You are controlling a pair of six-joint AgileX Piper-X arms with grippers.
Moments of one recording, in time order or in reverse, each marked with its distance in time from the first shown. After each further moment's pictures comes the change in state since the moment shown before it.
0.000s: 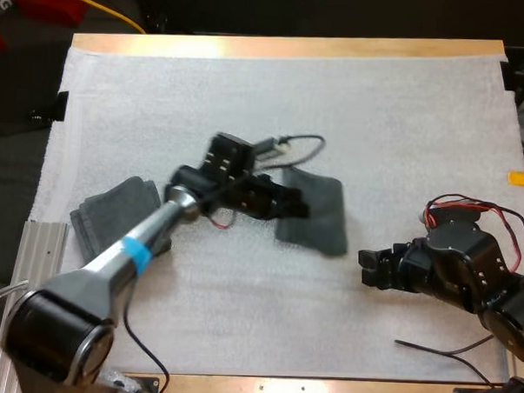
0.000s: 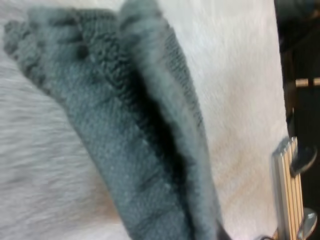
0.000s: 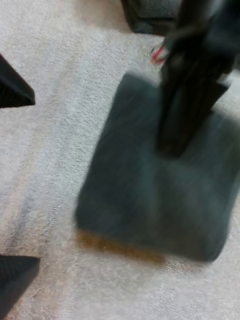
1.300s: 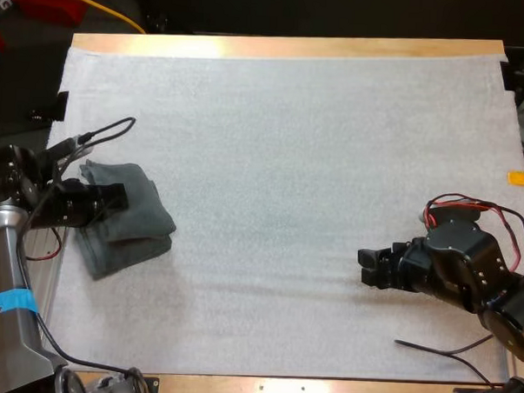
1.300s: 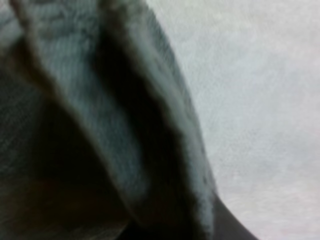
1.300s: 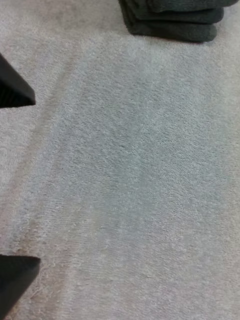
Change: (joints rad) left arm 0.807 -0.294 0.000 0.596 -0.208 0.594; right arm 0.000 0.000 0.000 -0.005 0.000 0.000
